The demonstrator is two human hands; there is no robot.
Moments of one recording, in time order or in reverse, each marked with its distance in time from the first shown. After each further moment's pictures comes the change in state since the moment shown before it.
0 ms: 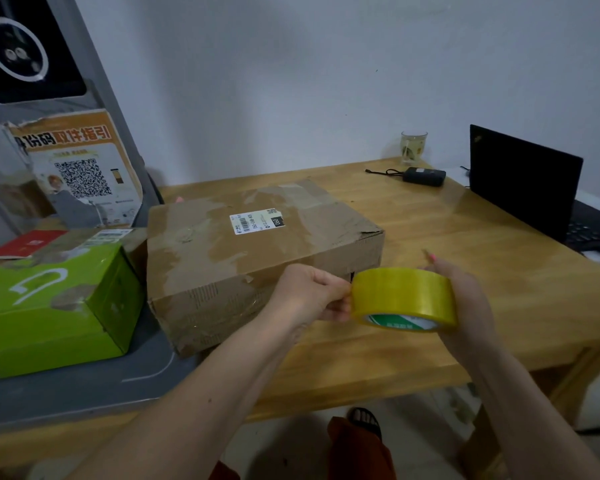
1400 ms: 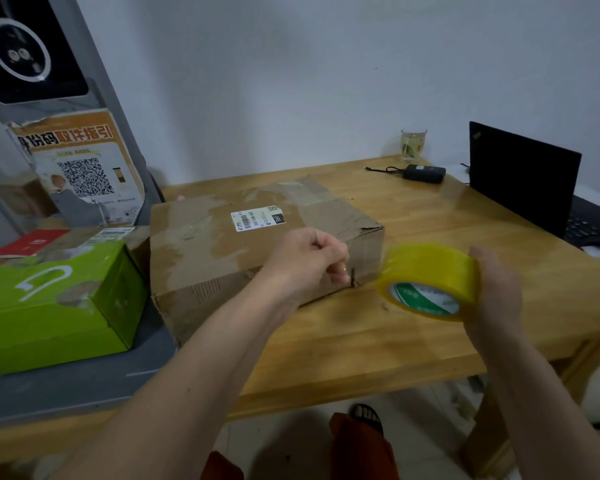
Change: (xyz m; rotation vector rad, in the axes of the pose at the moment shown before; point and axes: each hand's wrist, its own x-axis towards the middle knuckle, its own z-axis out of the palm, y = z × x) left_hand -0.014 0.032 -0.010 -0.015 0.008 0.186; right_hand -0.012 -0.031 -0.002 -0.102 0.271 -0.136
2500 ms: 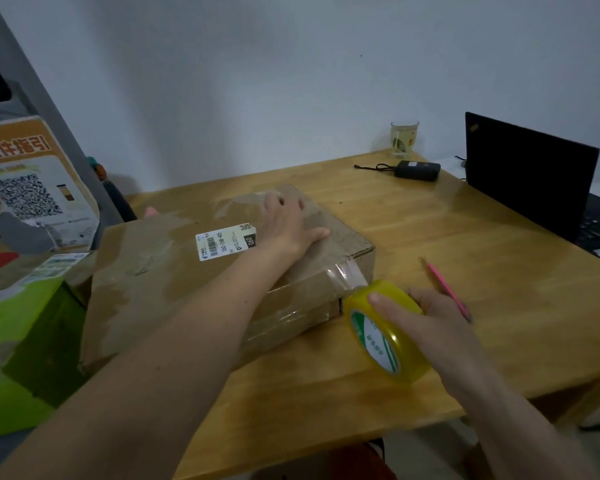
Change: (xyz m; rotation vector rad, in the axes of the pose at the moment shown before) left_hand 0.177 -0.026 0.003 0.997 0.195 0.109; right_hand 0.022 0.027 0.027 -0.307 -0.416 0.242
